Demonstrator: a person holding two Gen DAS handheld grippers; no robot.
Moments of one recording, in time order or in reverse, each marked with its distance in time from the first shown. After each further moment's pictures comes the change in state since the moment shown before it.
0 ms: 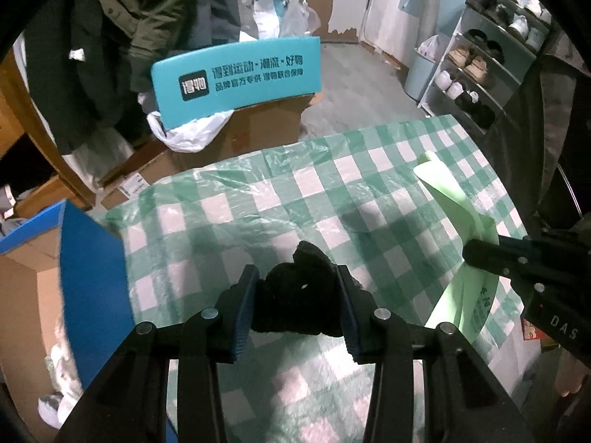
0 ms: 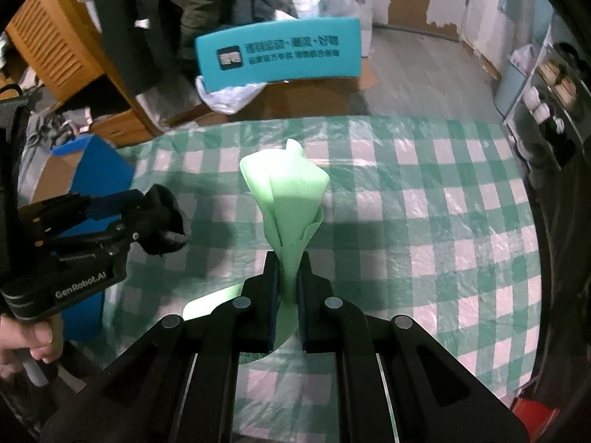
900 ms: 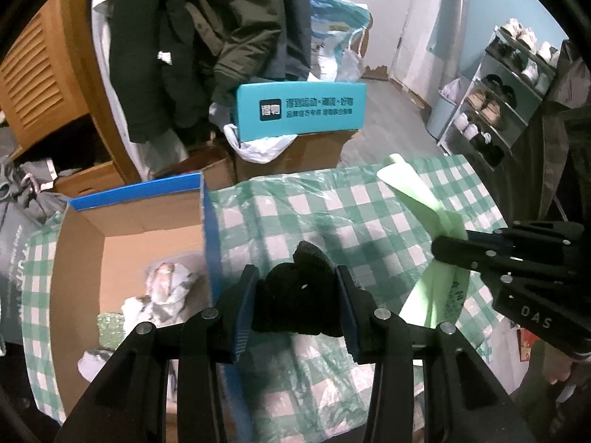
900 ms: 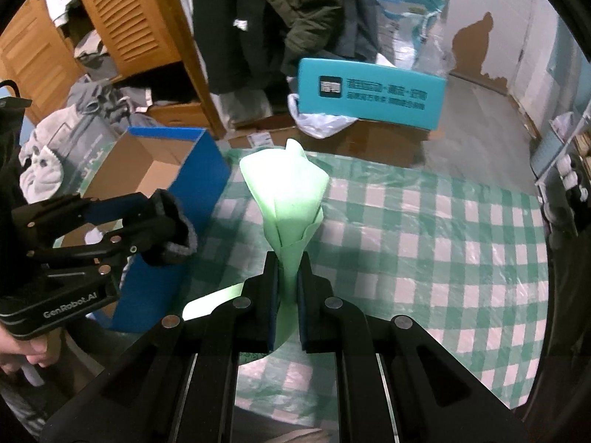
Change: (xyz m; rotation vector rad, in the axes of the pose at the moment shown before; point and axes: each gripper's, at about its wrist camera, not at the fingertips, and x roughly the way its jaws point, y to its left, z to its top) left arm -0.105 0.074 -0.046 -0.110 -0.114 0.055; right arm -0.029 0.116 0.012 -0.188 -0.048 0.090
